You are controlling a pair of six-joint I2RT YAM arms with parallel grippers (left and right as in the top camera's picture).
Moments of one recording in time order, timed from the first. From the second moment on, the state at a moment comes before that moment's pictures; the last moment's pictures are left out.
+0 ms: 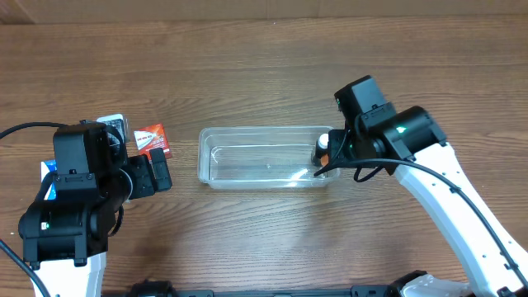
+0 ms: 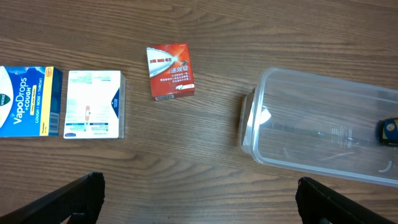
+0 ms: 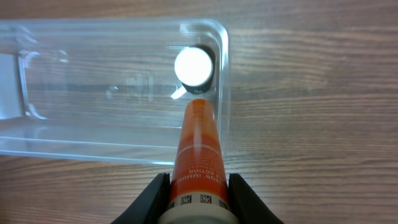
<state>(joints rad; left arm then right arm) 0.05 1.01 1.25 -1.20 0.01 -0.17 0.45 1.46 1.37 -1.20 0.01 0.44</state>
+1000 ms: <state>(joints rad) 0.05 1.01 1.25 -1.20 0.01 -0.17 0.45 1.65 1.35 -1.16 0.00 0.44</state>
